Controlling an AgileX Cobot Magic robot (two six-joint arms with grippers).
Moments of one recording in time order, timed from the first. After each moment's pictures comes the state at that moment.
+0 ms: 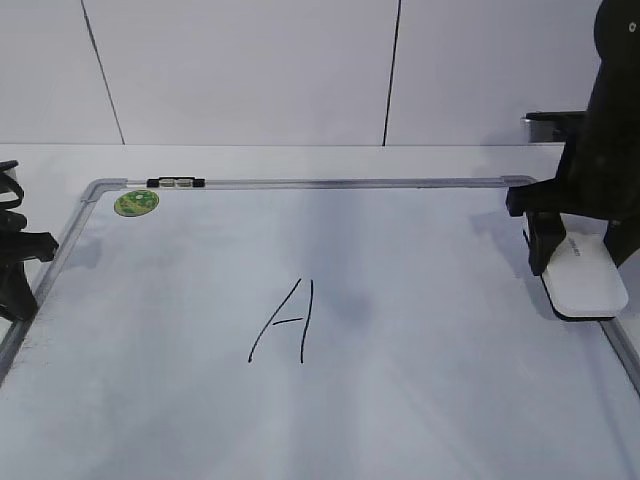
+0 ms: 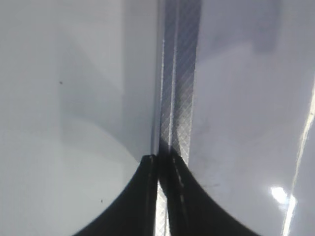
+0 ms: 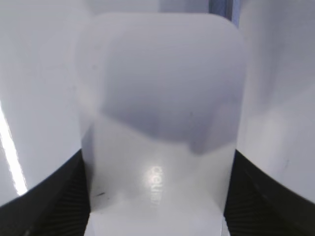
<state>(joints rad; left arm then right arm) 0.02 1.86 -1.10 -0.23 0.82 0.07 0.16 1.89 -1.44 -0.08 1.22 0.17</state>
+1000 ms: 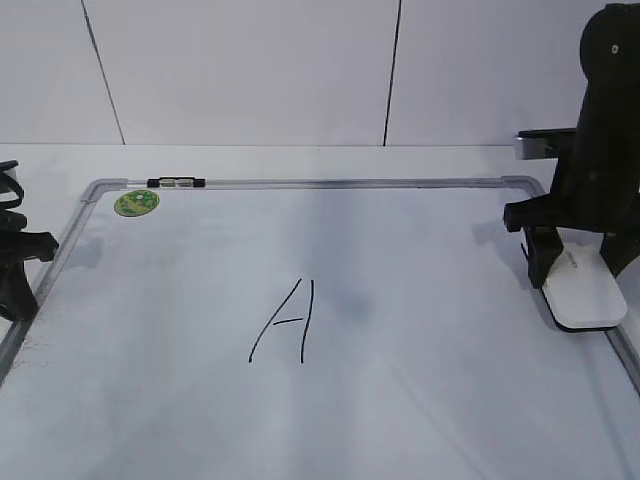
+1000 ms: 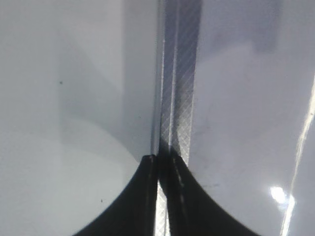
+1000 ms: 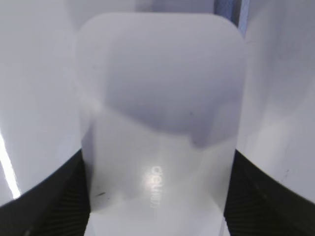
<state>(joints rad) 0.02 1.86 -1.10 -0.23 0.82 0.07 0.16 1.94 -1.44 -0.10 1.22 0.14</state>
